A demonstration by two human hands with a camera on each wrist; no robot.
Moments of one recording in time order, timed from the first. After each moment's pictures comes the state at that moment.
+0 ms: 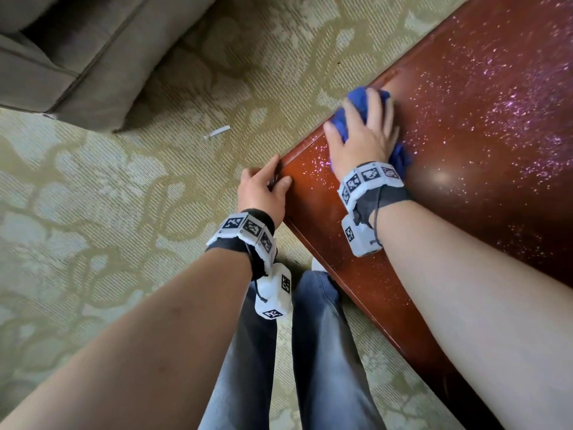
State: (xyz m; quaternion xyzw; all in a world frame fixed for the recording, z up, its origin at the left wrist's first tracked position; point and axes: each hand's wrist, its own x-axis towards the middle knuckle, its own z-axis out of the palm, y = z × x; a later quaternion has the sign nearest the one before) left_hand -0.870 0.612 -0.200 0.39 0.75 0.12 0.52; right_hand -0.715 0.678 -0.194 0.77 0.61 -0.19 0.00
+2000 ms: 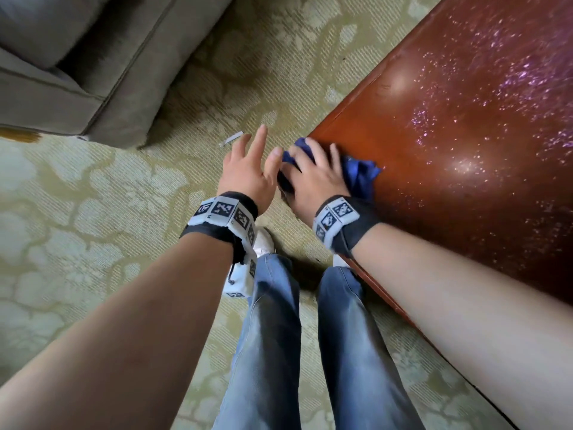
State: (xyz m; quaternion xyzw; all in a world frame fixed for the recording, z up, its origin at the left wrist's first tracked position) left_hand -0.916 0.635 -0.181 0.59 0.70 0.03 0.42; right_hand -0.775 0.609 -0.193 0.58 0.79 -0.20 0.06
